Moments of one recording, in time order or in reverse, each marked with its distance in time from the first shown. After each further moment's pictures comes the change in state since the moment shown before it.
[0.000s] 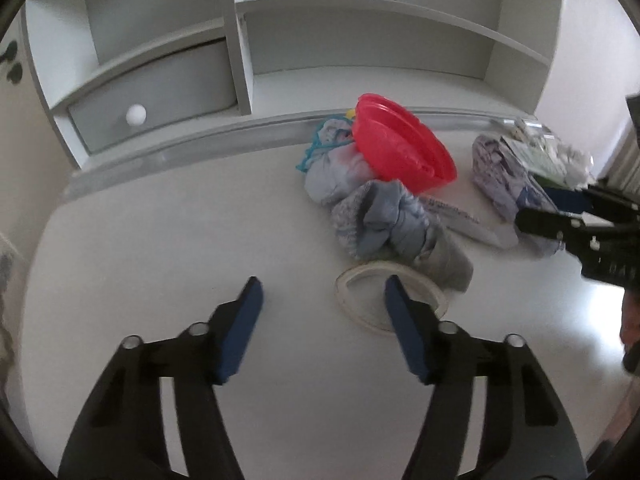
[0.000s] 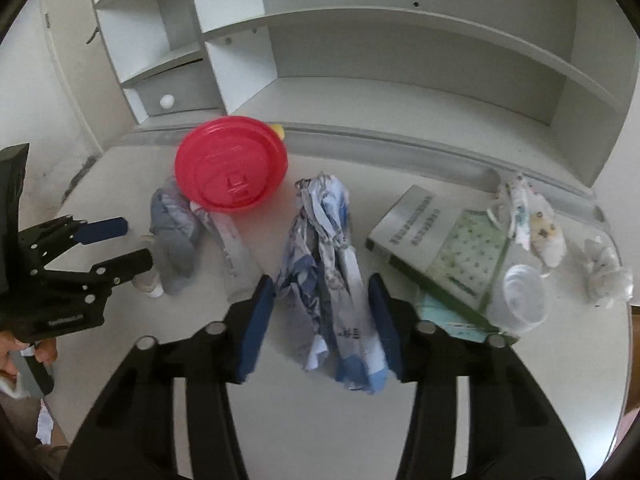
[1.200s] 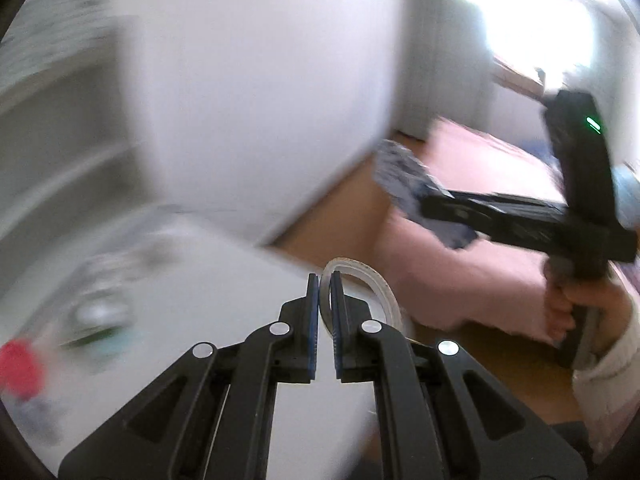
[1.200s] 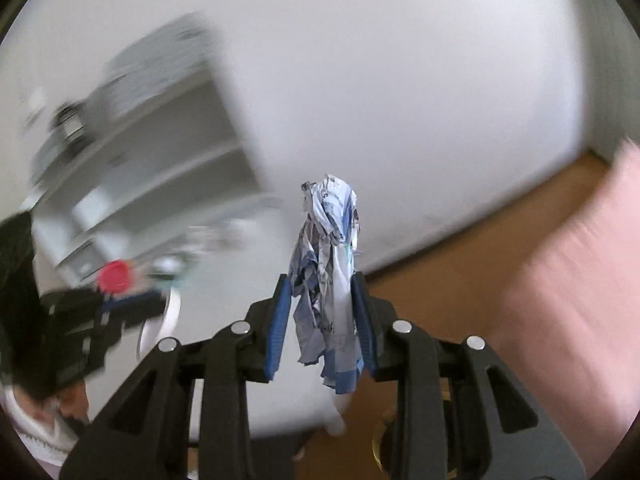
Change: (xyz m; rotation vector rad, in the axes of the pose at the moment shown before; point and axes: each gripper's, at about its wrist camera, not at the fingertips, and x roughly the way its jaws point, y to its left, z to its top) left arm -0.124 -0.367 -0.007 0.613 -0.179 -0.690; right arm -0.312 -0.202 -0.242 0.627 -0.372 -0.367
